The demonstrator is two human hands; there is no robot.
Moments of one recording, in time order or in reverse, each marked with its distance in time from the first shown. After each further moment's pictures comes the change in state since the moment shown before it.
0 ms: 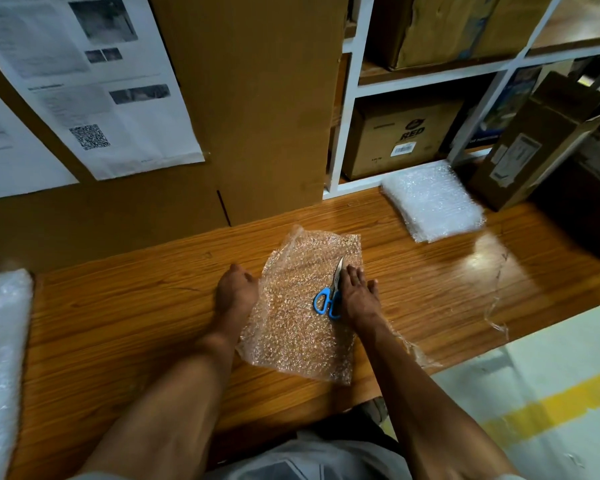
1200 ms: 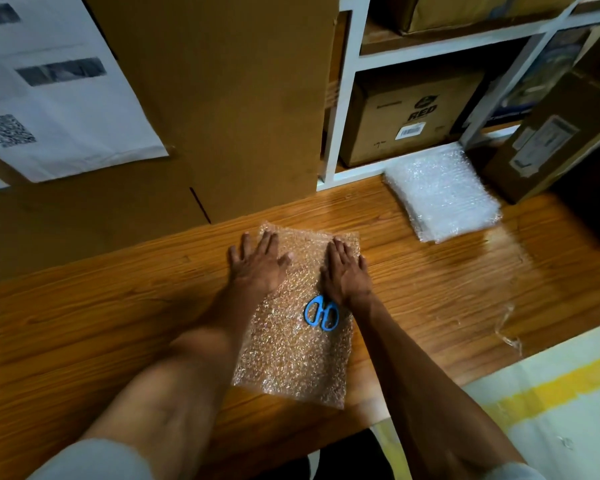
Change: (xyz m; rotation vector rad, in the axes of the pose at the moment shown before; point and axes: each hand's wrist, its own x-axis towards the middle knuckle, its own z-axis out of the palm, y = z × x) left_hand 0.063 0.075 0.045 0.545 -0.280 0.443; right_hand 0.082 0.003 -0.019 0.037 -0.024 -0.058
